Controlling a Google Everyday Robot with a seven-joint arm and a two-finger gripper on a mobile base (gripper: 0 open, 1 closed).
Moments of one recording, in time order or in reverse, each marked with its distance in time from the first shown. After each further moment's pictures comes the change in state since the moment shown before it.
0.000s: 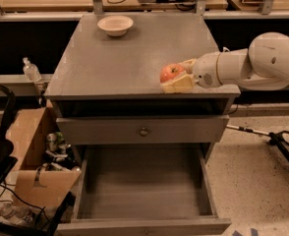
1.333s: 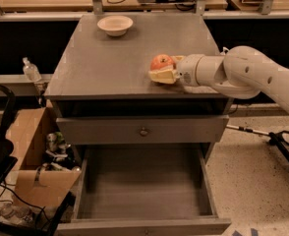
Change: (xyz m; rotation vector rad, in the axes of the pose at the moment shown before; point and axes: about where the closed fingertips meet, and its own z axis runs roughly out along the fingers) arm -0.009 -0.038 0.054 0.176 -0.101 0.077
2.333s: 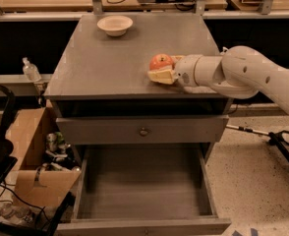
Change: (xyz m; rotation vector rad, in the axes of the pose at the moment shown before) arm -0.001 0.004 0.004 -0.008 -0.001 -0.001
